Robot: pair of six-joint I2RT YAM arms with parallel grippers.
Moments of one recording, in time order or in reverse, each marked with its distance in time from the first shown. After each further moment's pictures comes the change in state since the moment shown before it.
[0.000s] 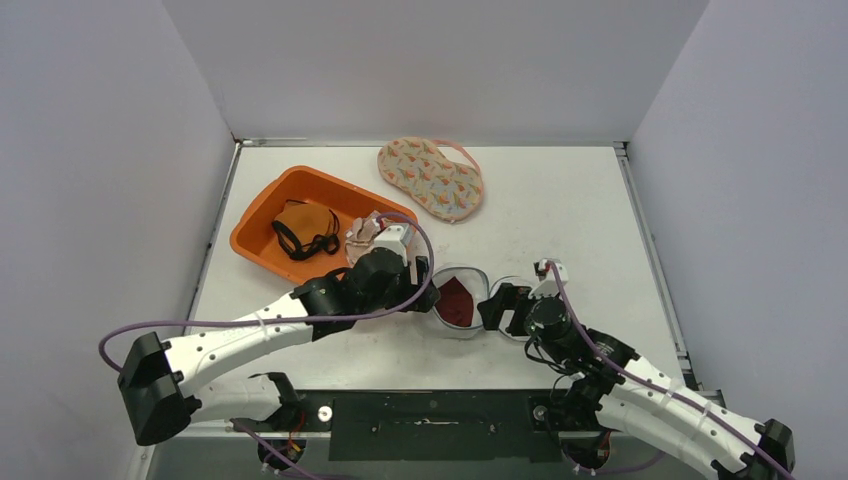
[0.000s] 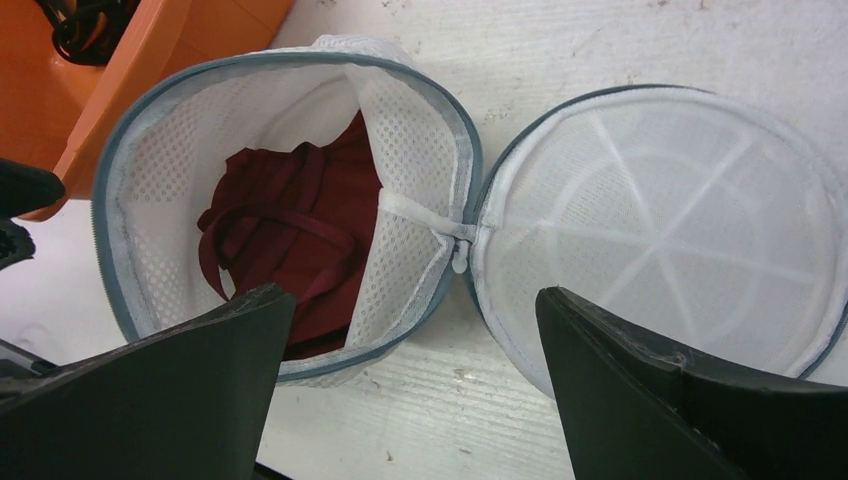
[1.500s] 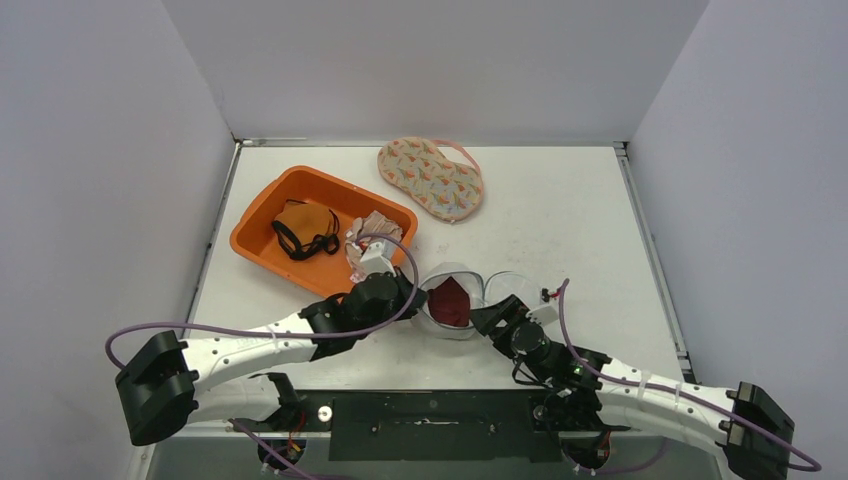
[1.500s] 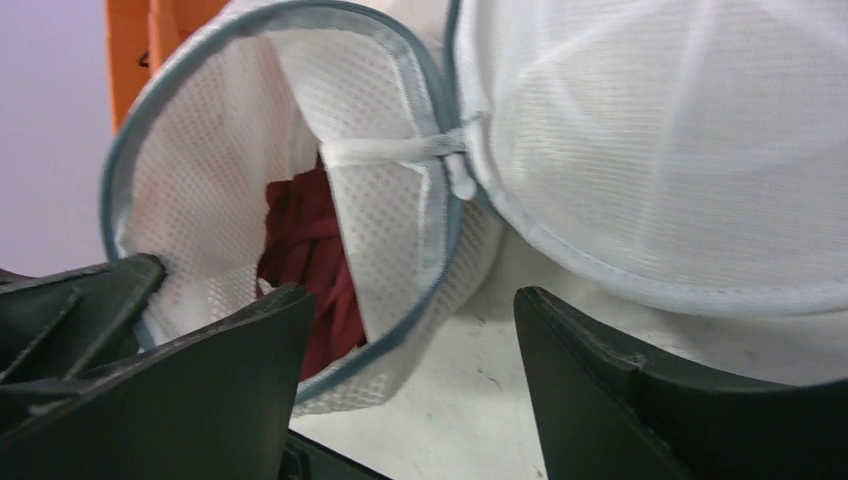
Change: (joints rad) left arm -0.039 0.001 -0.275 0.368 -0.140 -0.257; right arm 0.184 0.093 -0.248 0.278 0.149 0.709
